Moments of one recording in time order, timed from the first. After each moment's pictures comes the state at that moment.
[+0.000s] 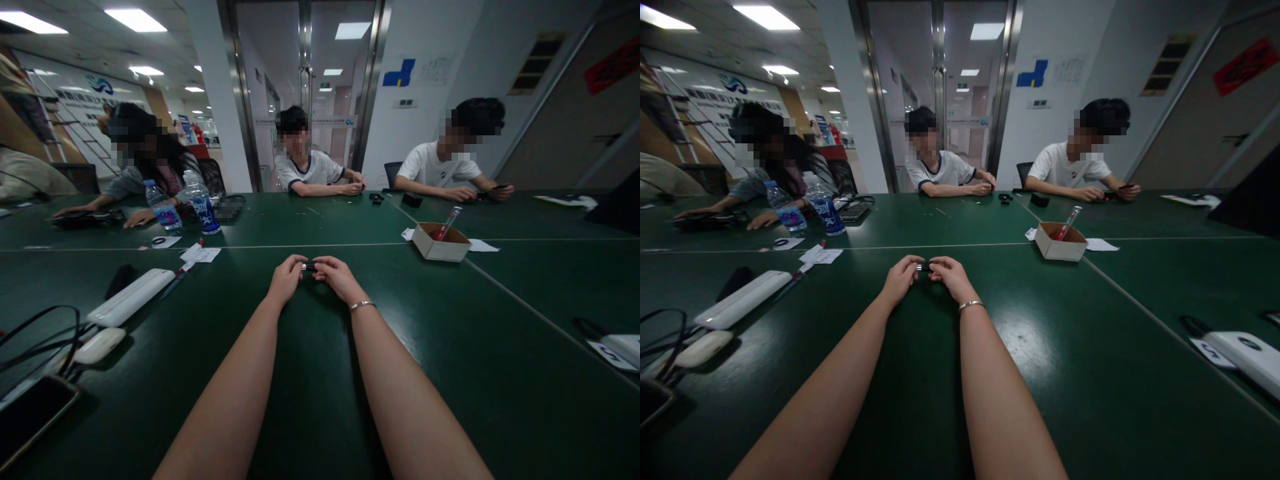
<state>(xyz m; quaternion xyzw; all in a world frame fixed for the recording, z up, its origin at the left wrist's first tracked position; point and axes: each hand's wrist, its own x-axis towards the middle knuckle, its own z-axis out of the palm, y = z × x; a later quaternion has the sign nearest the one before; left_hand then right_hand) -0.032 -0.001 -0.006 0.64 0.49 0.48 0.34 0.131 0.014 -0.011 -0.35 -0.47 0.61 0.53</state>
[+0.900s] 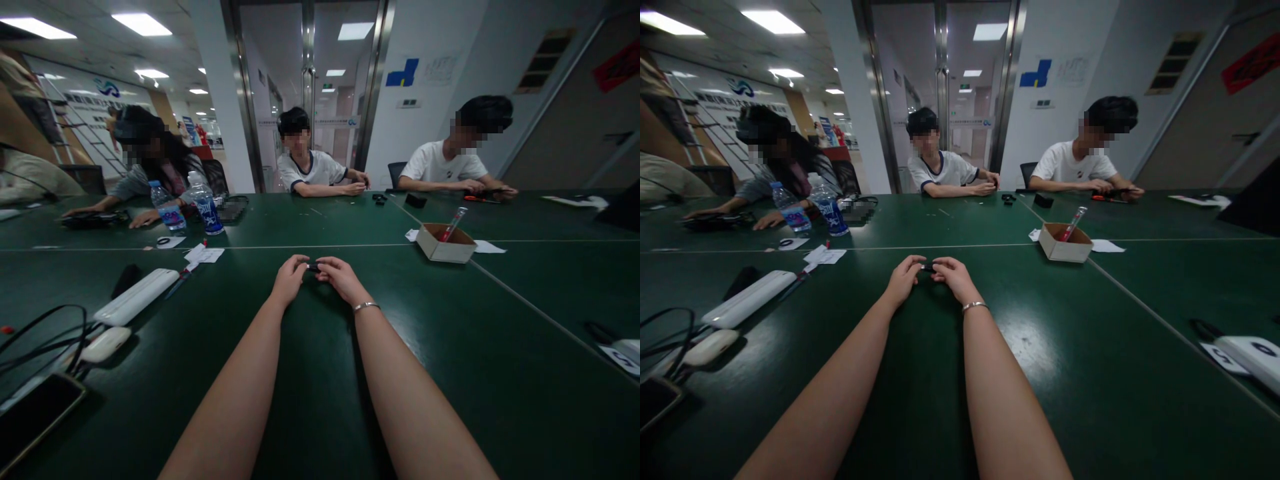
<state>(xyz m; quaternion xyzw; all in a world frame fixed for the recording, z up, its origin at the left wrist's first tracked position) -0.032 -0.003 -0.003 0.63 0.50 0.49 0.35 0.131 0.014 -0.010 -0.35 -0.46 0.61 0.53</state>
